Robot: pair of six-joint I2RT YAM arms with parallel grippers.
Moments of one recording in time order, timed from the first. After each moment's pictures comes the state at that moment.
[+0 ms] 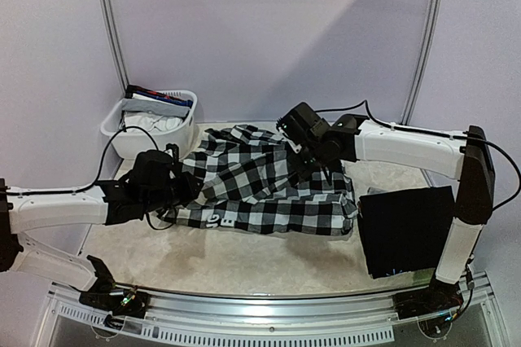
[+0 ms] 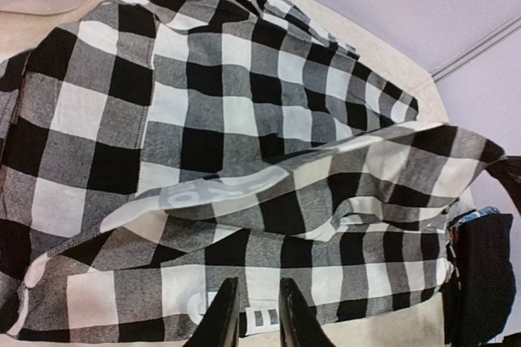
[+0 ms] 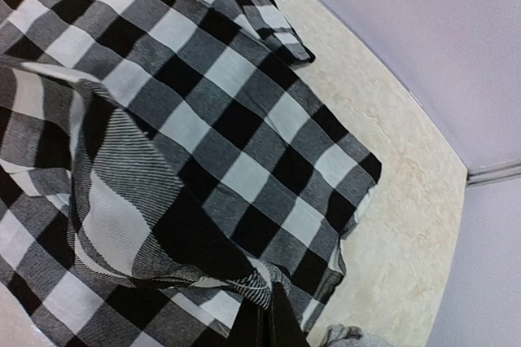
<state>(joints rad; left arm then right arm) -0.74 1.20 0.60 0.02 -0.24 -0.81 0.92 1.85 1.57 -0.67 0.56 0.05</state>
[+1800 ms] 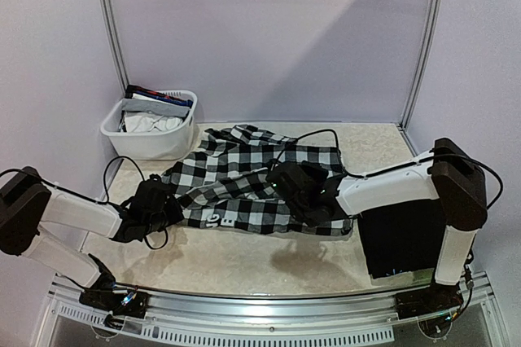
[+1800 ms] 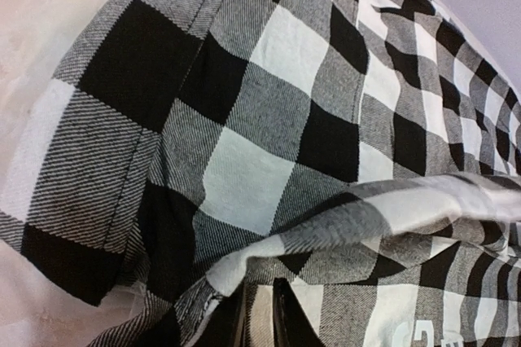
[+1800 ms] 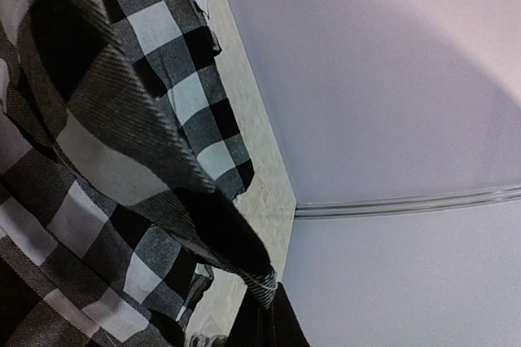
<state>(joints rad) -0.59 1.38 0.33 0.30 -0.35 -0.84 1.07 1.91 1.18 -0.03 1.17 -0.59</state>
